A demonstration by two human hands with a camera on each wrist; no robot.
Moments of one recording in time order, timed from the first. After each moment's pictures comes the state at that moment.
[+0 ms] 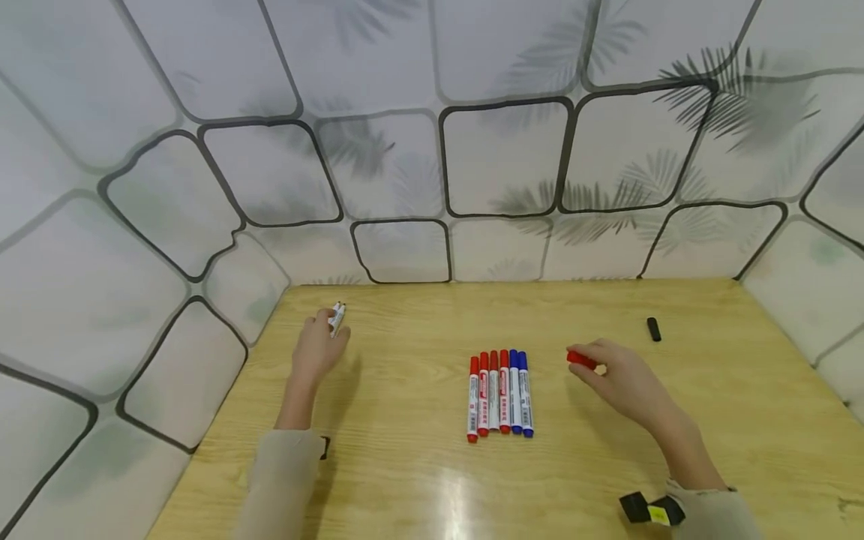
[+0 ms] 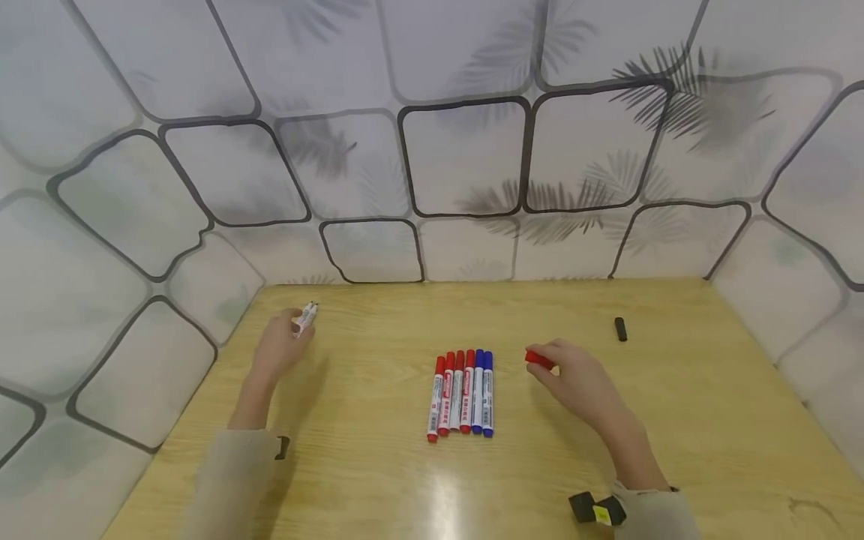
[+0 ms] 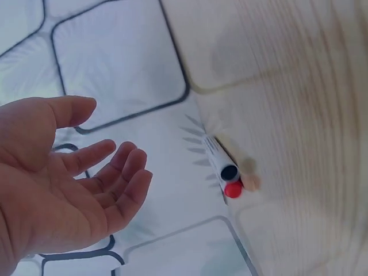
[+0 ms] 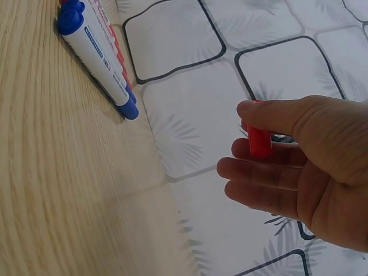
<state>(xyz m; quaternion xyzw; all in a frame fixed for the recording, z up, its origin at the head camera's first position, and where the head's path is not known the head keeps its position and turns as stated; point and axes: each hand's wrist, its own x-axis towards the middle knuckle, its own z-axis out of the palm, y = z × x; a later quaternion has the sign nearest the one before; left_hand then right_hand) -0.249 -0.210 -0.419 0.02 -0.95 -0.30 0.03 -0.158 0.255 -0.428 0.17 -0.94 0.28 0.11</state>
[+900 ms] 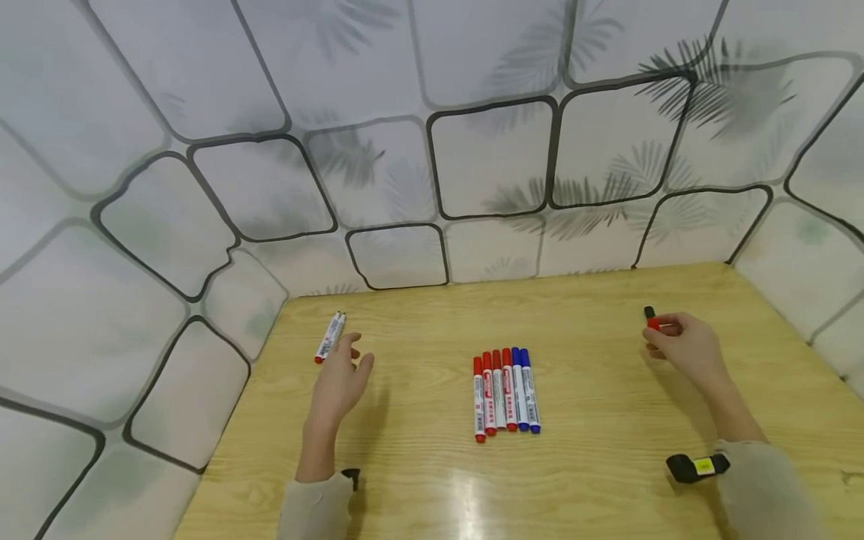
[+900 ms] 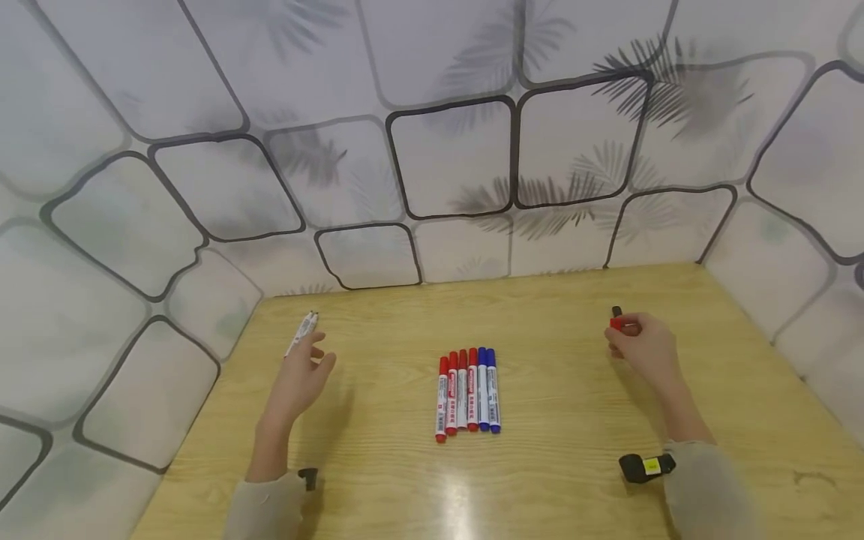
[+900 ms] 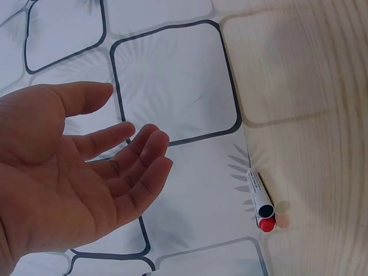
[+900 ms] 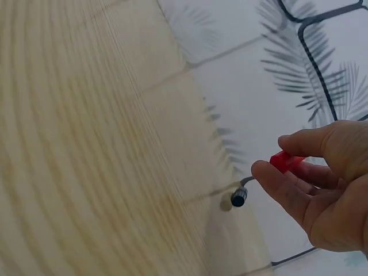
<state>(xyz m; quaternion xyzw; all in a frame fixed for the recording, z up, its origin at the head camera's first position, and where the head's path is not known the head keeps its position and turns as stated) -0.195 -0.173 -0.412 -0.04 -0.94 -0.34 0.03 -0.181 0.356 -0.458 -0.05 -0.87 0.48 0.09</state>
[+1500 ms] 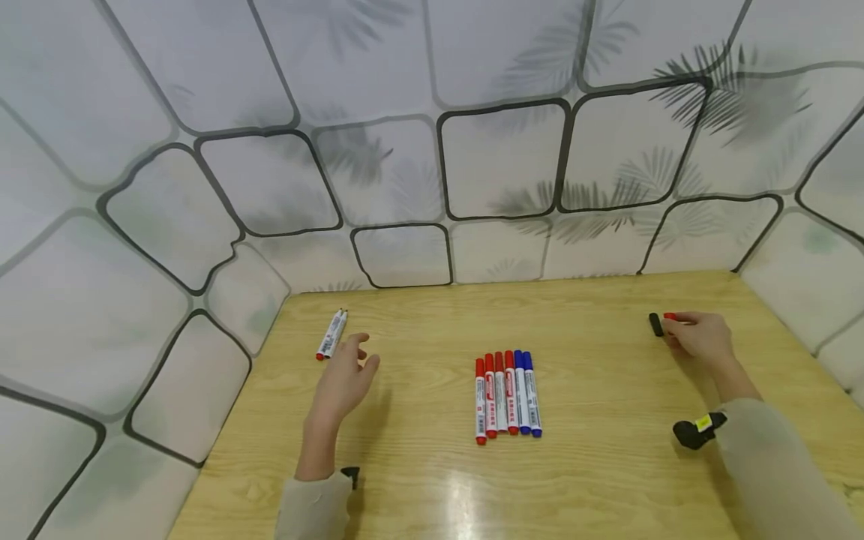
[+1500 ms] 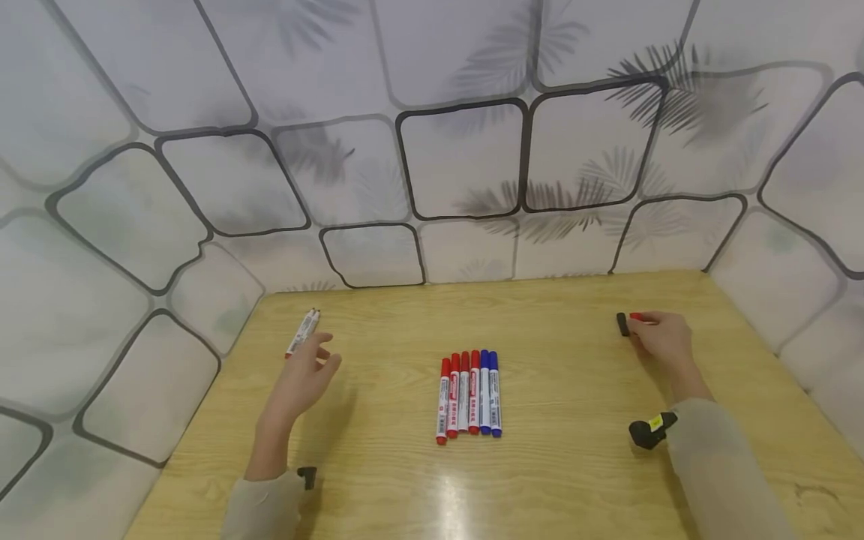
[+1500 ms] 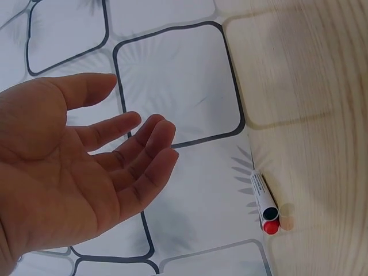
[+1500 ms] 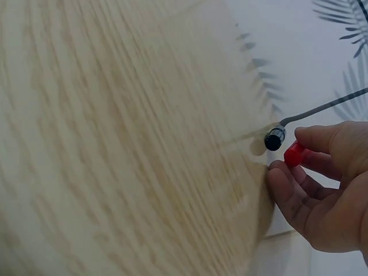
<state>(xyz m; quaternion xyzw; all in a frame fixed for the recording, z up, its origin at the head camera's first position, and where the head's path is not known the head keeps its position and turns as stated) -0.191 -0.170 -0.404 -0.05 -0.94 -0.34 0.00 -0.227 0.402 -0.469 -0.15 -0.85 0.50 0.02</state>
